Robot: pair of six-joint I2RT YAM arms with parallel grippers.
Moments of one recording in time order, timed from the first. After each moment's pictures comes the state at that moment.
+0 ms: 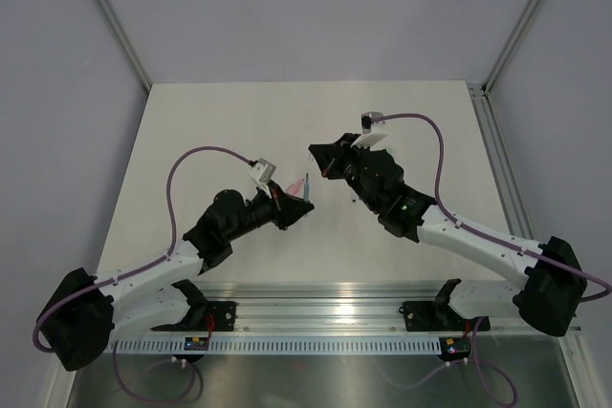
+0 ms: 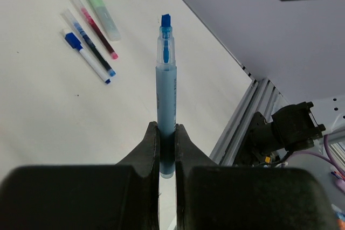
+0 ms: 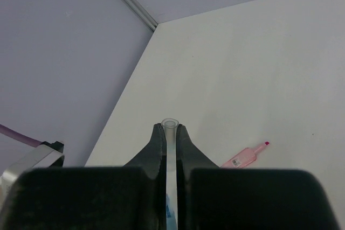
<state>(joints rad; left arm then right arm) -0.75 1.00 0.41 0.50 0.25 -0.57 0.88 1.24 0.91 0.29 0.35 0.64</state>
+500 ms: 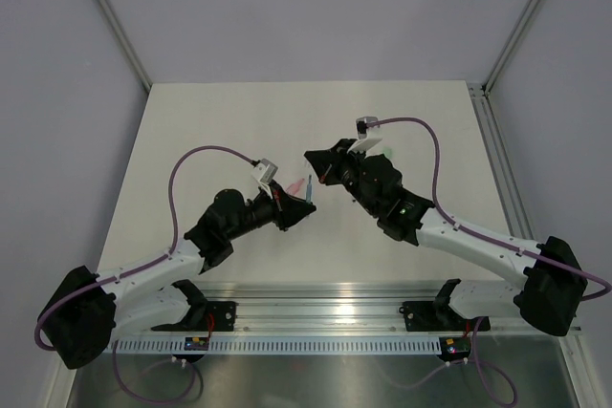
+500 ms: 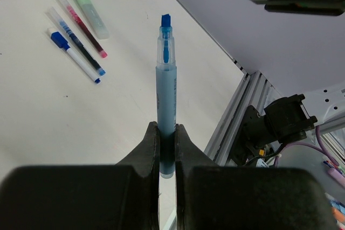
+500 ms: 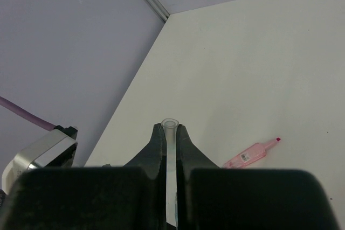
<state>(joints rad) -0.75 1.03 0.41 0.52 0.31 -0.57 0.90 1.24 0.88 0.32 0.30 0.63</state>
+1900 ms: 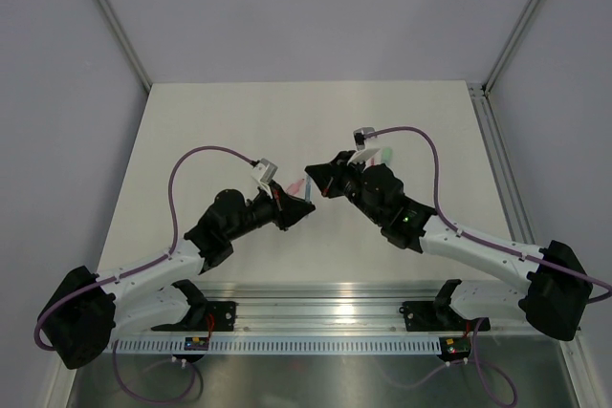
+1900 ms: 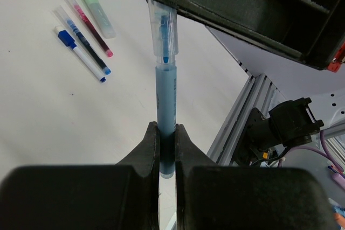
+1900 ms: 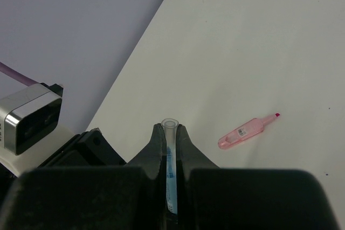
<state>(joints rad) -0.75 1.02 0.41 0.51 0.28 -0.57 0.91 1.20 0.79 0.32 0.24 0.63</state>
